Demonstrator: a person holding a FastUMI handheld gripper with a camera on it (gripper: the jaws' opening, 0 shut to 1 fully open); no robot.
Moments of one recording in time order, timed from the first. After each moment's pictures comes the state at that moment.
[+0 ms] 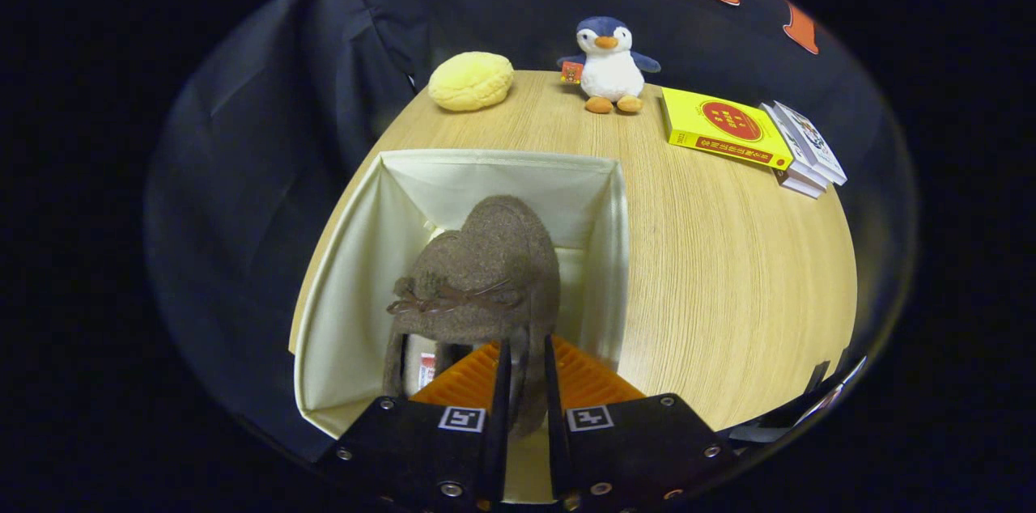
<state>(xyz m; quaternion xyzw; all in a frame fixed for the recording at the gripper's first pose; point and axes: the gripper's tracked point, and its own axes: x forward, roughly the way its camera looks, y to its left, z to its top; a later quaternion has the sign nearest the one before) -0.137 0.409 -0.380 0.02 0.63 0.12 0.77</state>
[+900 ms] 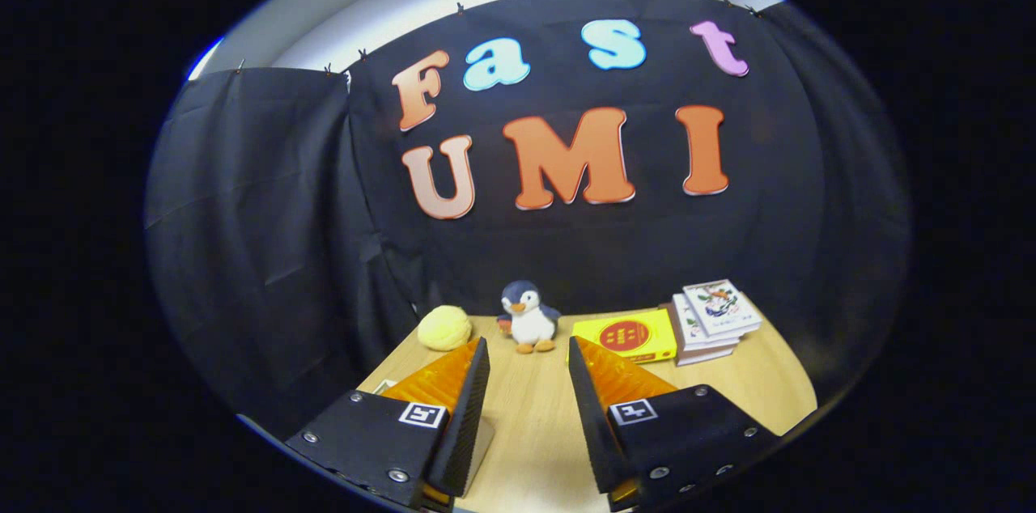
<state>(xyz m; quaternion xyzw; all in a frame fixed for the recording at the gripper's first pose) -0.003 0.174 -0.132 0.09 0.24 0.08 0.96</state>
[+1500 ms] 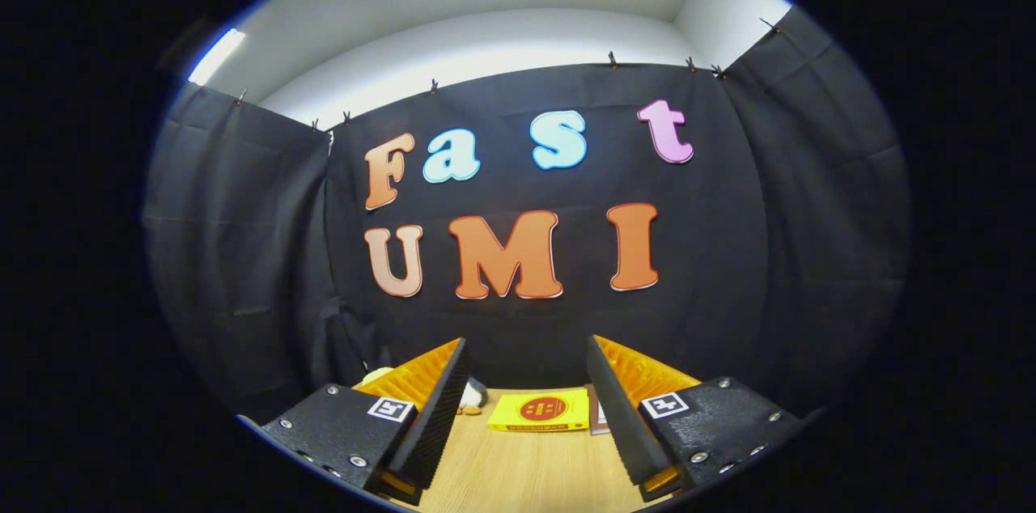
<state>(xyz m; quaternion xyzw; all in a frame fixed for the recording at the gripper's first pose) 0.000 0.024 -0.046 0.06 0.10 0.01 0.99</state>
